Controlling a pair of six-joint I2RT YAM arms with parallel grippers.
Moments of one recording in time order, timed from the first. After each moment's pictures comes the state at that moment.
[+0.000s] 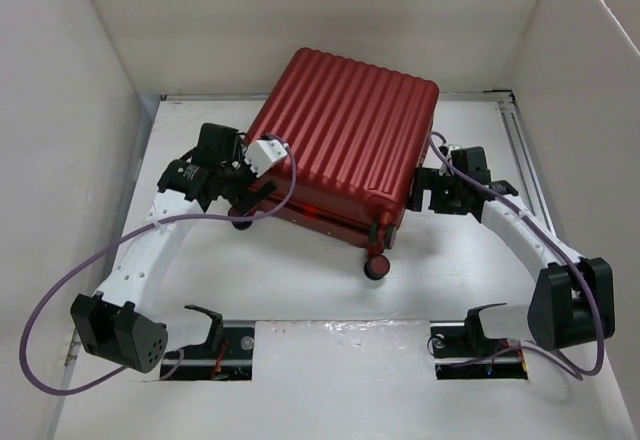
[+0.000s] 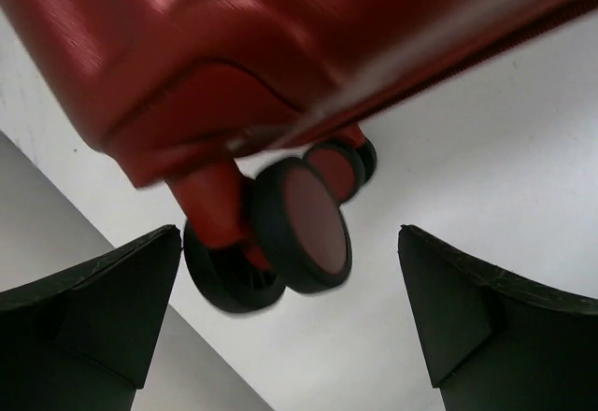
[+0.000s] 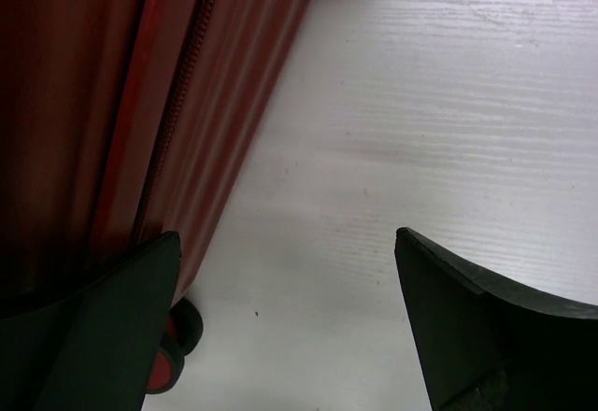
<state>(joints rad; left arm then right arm) -0.32 1.21 1.24 -0.91 0.04 0.66 0.19 1.30 0.89 -0.49 -0.17 0.26</state>
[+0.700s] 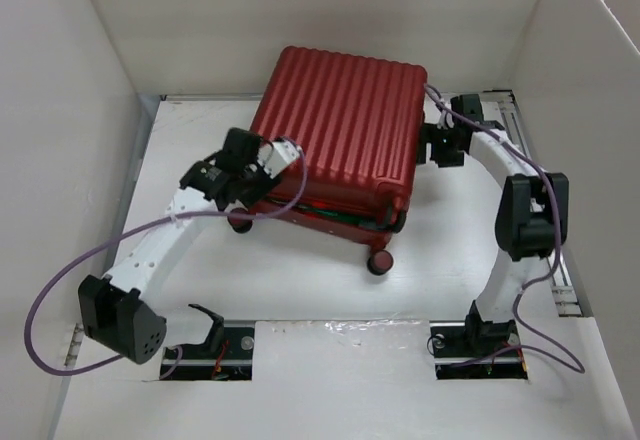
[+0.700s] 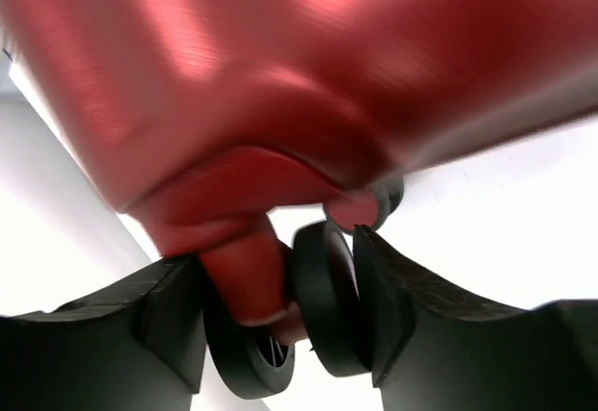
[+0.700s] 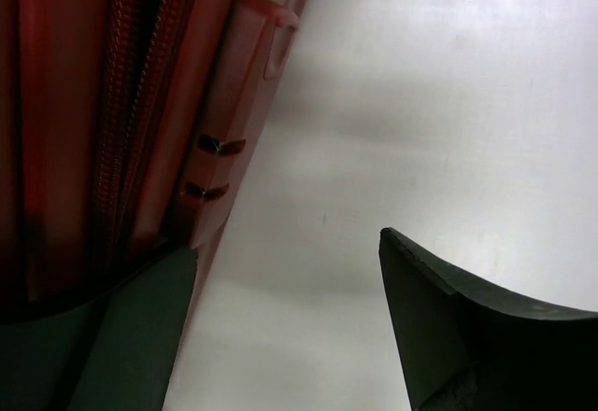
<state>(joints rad) -0.40 1.29 1.21 -0.79 -0.11 0.58 0.06 1.82 1.38 -0.52 -0.23 0.14</state>
